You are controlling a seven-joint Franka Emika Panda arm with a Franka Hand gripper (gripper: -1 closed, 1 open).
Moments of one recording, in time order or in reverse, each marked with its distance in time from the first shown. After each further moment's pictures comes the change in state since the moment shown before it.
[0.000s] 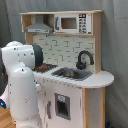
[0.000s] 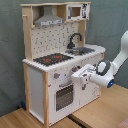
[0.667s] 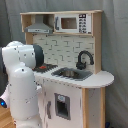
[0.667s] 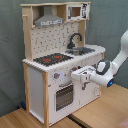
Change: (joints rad) arm 0.000 0.005 -0.008 0.001 0.004 -0.001 0.171
